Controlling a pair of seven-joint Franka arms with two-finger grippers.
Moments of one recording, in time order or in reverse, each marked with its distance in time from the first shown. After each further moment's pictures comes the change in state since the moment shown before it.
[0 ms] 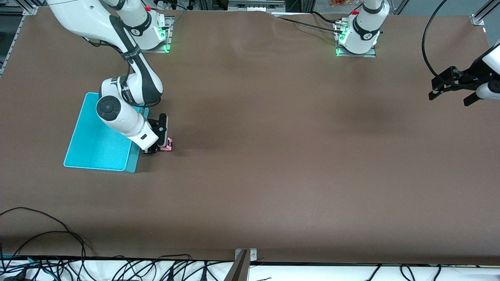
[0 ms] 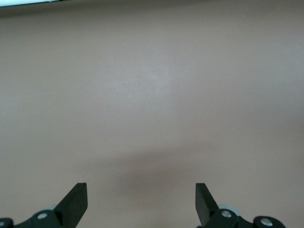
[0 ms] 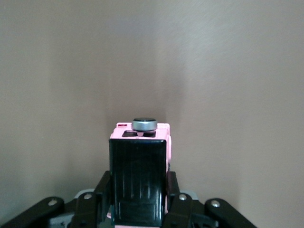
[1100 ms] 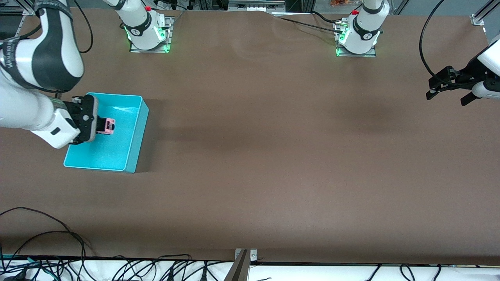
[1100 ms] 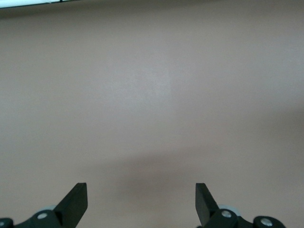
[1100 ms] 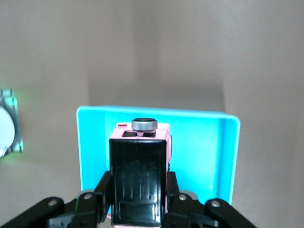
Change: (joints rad) left arm 0.000 -0.019 -0.002 -0.039 0.000 0.032 0.000; right arm -0.015 -0.115 -0.204 0.518 0.005 -0.888 -0.147
